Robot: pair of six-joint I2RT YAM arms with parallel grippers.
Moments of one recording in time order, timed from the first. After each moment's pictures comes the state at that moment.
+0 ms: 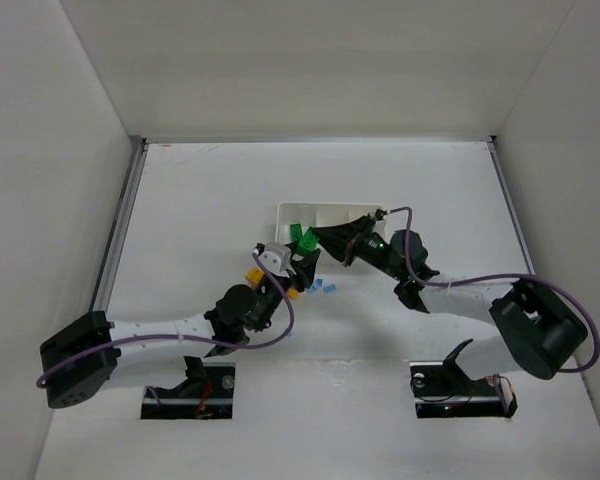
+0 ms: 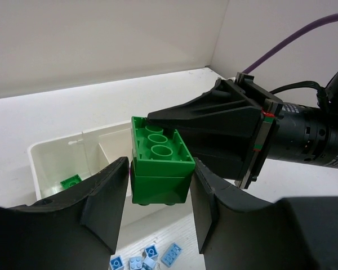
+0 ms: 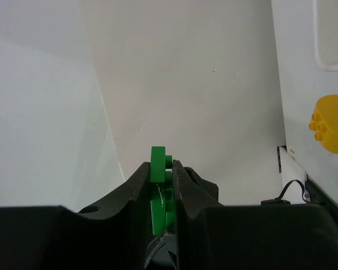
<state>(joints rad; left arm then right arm) -1.14 1.07 0.33 0.97 -0.55 -0.04 0.68 1.39 0.51 0.95 -0.27 1.84</state>
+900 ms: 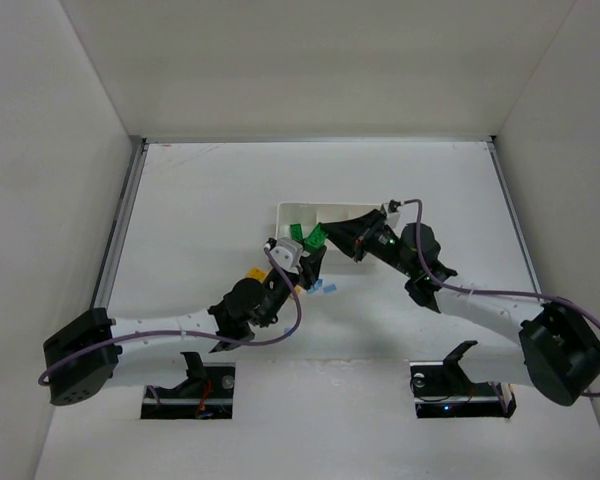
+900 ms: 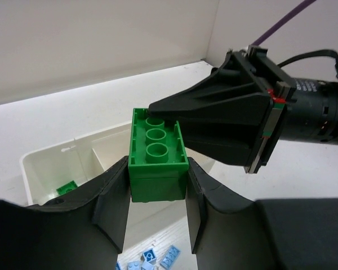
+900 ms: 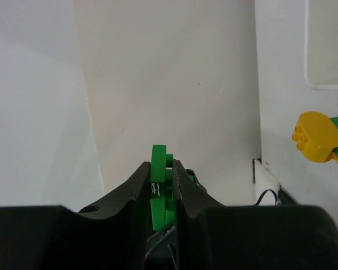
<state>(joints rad) -1.14 1.10 0.40 0.88 -0.53 -0.02 0.63 1.24 0.53 0.74 -0.27 1.69</state>
